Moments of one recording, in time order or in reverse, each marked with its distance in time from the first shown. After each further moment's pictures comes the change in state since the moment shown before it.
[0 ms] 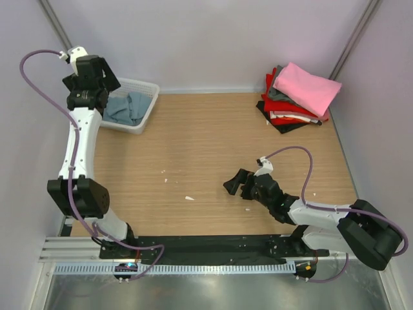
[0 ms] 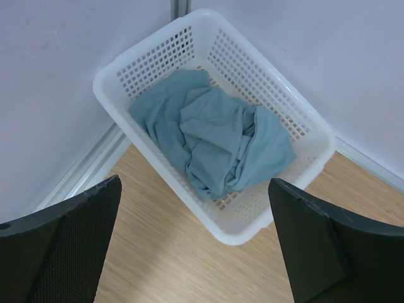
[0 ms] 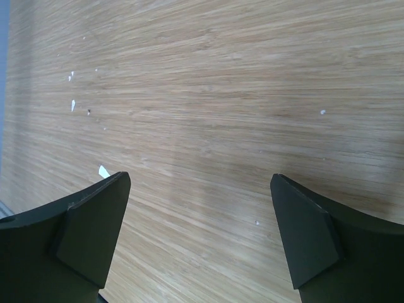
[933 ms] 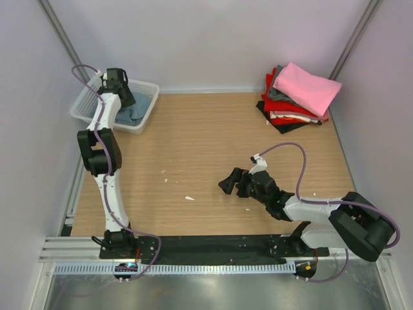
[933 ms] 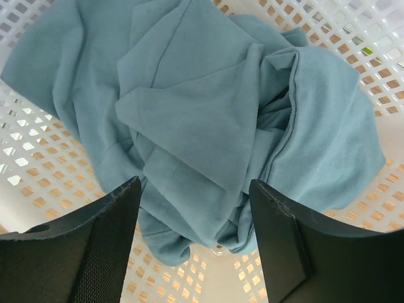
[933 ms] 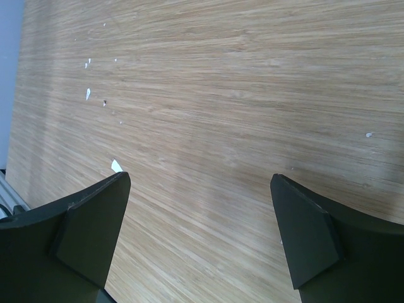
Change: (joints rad) left arm 0.048 0.676 0.316 -0.032 0.133 -0.005; right arm 0.000 0.087 0.040 0.082 -0.079 -0.053
